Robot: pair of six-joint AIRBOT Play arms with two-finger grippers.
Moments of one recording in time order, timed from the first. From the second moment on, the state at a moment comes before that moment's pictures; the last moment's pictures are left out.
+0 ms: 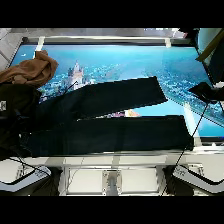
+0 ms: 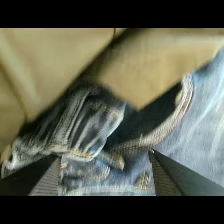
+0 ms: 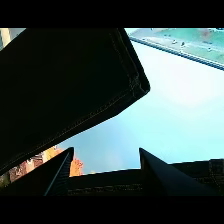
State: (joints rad) left arm 0.83 -1.20 0.90 1.09 -1.16 -1.26; right arm -0.60 -1.21 1.16 -0.89 1.22 1.20
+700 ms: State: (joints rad) left arm 0.69 -1.19 0.89 1.04 -0.97 -1.26; right arm -0.60 -1.22 1.16 -0.91 1.21 1.20
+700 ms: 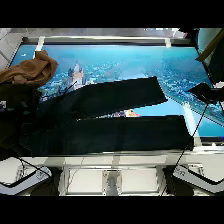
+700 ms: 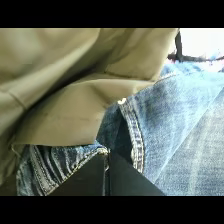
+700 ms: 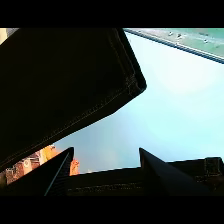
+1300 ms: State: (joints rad) left arm 0.68 -1.18 1.09 0.87 -0.95 -1.26; right arm -0.50 -1.67 1.26 -0.85 1.07 1.21
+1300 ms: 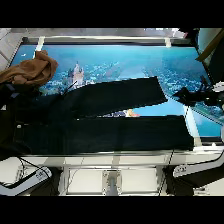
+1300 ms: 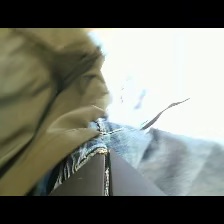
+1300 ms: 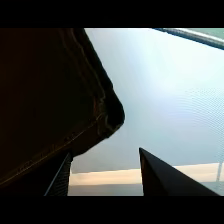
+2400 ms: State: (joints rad) left arm 0.65 -1.18 1.12 0.72 -0.74 -1.32; right arm -0.47 -1.81 1.64 -1.03 1.45 1.23
